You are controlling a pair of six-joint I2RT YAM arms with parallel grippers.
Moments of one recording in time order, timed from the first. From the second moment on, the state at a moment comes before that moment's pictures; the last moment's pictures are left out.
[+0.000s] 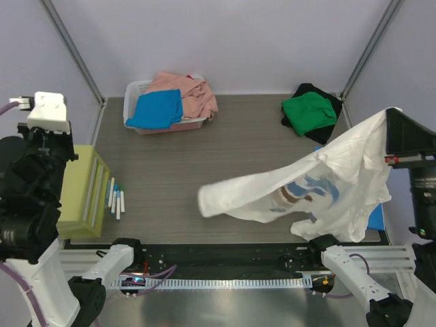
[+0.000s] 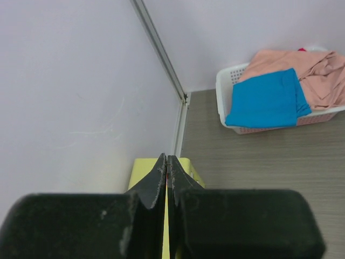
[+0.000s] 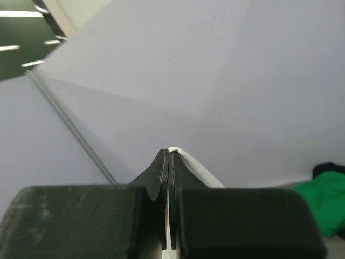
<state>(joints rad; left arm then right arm) -0.08 0.97 1.99 -1.08 -0.27 0.34 0.29 0.70 1.73 -0.55 0.19 0.48</state>
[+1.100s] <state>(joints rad) -1.10 1.87 1.60 -0.87 -0.14 0.22 0.29 0.95 1.42 -0.53 0.33 0.45</state>
